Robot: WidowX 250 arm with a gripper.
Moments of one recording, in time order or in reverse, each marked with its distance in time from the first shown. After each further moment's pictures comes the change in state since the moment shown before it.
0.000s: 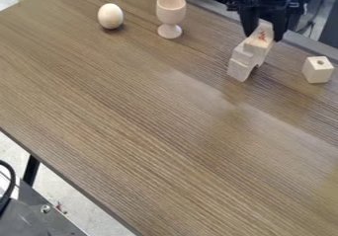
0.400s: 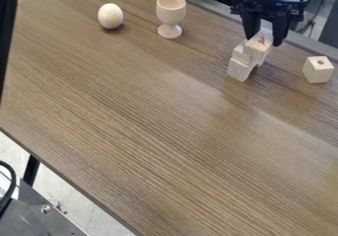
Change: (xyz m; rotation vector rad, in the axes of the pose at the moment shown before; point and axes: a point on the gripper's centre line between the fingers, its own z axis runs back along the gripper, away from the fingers) arm 0.010 0.003 -0.012 0.026 0.032 -0.058
